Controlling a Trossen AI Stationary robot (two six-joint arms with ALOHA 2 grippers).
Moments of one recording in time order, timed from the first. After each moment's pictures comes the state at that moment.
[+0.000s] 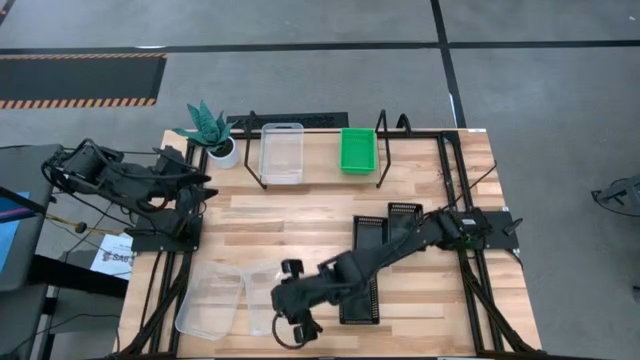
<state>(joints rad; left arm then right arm) -0.37 0.73 1.29 -1.25 -0.53 -0.90 0.43 2.31 2.33 -0.74 0.08 0.21</state>
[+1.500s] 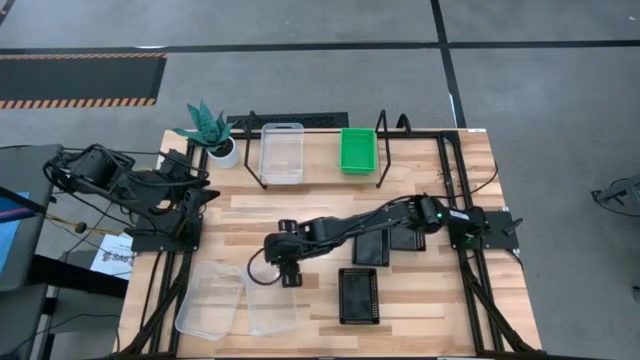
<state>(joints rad) -0.37 0.78 1.29 -1.36 -0.53 -1.10 0.19 2.40 2.18 -0.71 0.06 0.06</state>
